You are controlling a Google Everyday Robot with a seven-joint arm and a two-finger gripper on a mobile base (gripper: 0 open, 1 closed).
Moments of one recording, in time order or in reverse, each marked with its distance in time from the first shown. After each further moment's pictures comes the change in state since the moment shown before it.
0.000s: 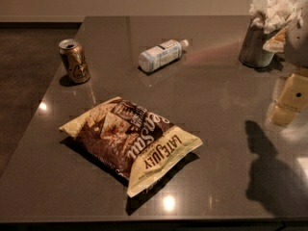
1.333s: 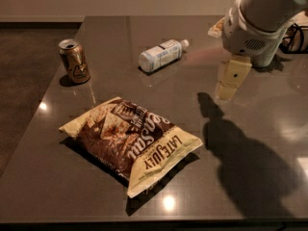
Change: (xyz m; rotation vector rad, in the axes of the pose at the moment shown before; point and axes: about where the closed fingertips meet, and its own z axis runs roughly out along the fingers) arm -0.083 -0.064 0.057 0.060 -0.103 -0.227
